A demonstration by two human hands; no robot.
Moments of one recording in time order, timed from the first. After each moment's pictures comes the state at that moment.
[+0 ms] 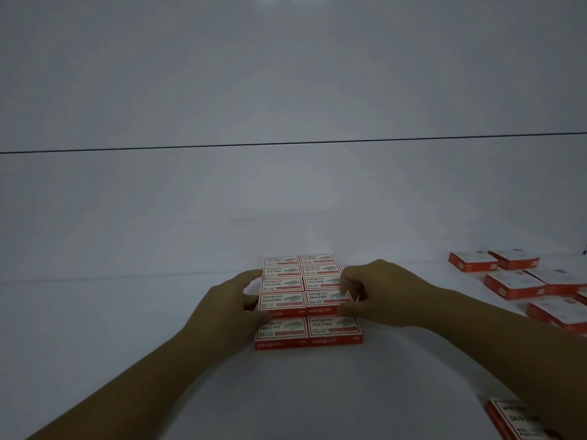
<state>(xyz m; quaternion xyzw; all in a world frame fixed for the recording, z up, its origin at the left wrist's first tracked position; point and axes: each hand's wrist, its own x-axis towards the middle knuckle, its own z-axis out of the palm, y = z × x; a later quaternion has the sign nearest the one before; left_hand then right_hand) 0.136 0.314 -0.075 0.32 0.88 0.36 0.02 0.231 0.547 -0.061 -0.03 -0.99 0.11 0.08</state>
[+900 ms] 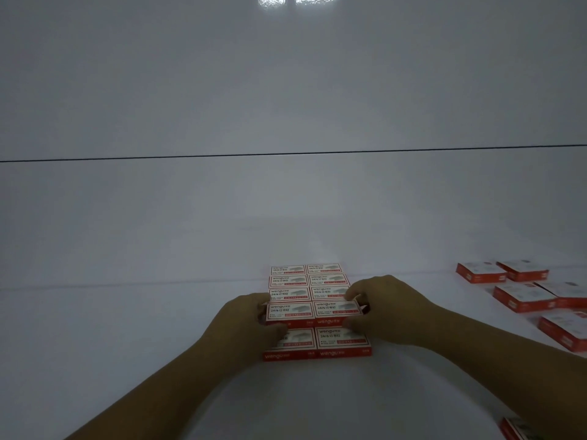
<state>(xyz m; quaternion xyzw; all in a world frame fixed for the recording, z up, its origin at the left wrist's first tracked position) 0.128 0.321 -0.084 0.34 0.87 0.36 0.05 0.229 0.532 -0.065 -0.12 -0.98 0.15 0.07</state>
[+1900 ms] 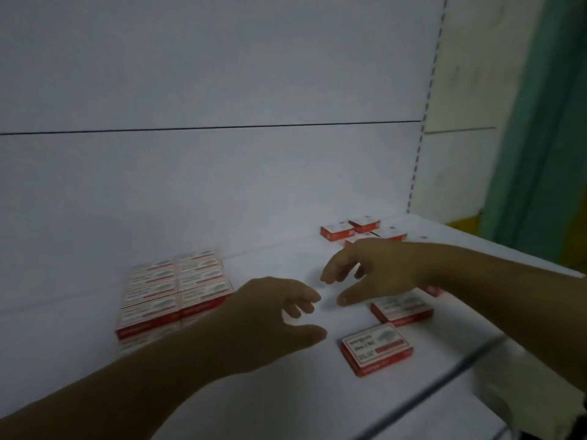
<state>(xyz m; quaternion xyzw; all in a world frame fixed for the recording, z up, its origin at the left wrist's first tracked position) 0.244 0.425 -0.050 0.63 0.73 0.24 0.12 0.366 0.611 -0.031 -0.14 -0.97 0.17 -0.03</state>
